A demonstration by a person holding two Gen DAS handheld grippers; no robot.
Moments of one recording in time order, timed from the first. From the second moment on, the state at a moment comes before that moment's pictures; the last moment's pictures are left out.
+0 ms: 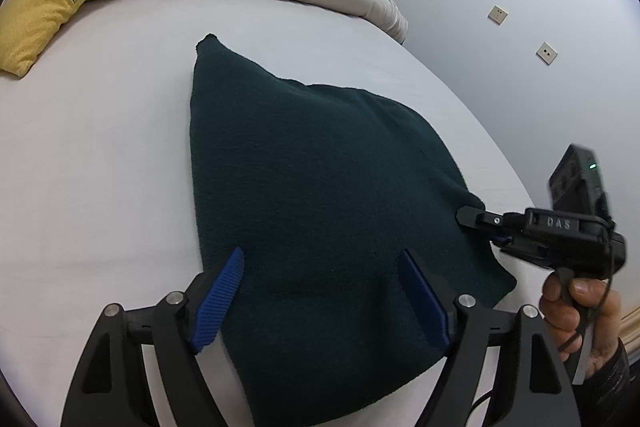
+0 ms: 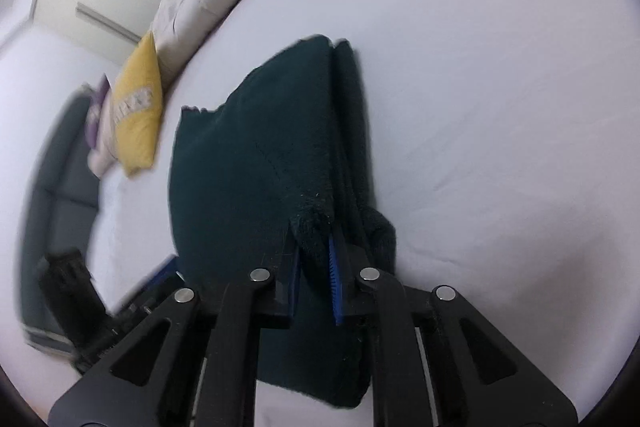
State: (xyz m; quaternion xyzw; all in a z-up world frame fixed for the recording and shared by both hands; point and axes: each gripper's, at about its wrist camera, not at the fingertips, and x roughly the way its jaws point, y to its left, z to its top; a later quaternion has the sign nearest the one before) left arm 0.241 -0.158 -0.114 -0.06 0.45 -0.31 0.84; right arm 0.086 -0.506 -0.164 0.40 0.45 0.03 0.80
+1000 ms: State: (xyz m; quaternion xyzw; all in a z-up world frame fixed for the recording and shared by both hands) left arm 0.245 -0.171 -0.108 -0.04 0.42 -0.32 0.85; right arm 0.115 -0.549 -0.153 0.40 0.41 0.02 0.82
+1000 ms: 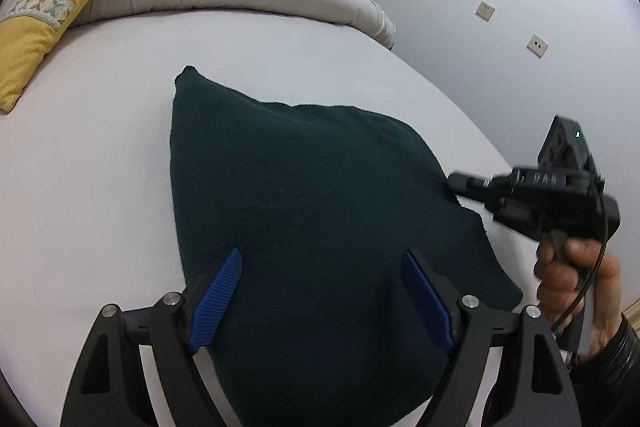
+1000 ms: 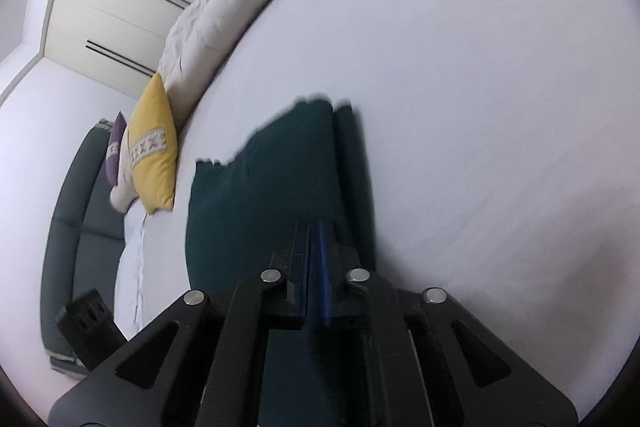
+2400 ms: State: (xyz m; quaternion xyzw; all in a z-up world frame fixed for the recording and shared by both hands) left arm 0.218 -0.157 -0.122 -0.05 0.46 -0.32 0.83; right arm 0.059 -0.512 -0.173 0.43 0.44 0.13 0.78
